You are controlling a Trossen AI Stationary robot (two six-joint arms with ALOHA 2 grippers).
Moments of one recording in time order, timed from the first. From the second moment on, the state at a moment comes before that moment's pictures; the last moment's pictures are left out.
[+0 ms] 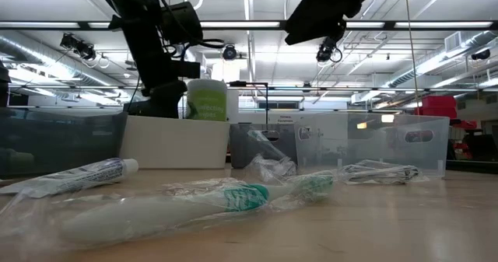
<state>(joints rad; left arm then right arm) 0.25 1.46 0.86 -0.52 -0.35 -0.14 0.23 1.45 1.06 -0.29 0.28 0.26</state>
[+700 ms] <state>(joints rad) 0.25 1.46 0.86 -0.19 -0.34 -0.10 0.58 1.48 1.06 -0.93 -0.14 1.77</state>
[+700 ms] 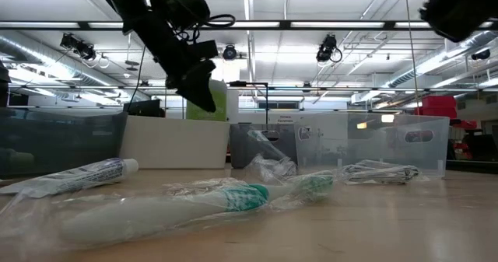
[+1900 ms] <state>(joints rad) 0.25 1.46 0.86 -0.15 -0.20 -0.15 0.64 1.73 0.88 -0.72 -0.32 1.80</state>
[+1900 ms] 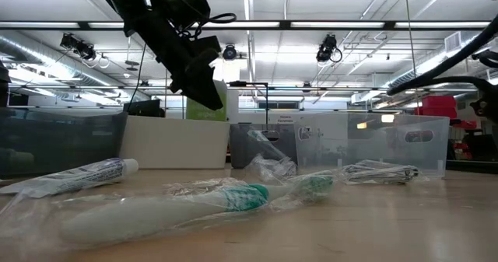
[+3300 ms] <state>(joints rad) 0.25 1.46 0.86 -0.05 -0.21 -0.09 -0.23 1.69 0.96 0.08 0.43 0.40</state>
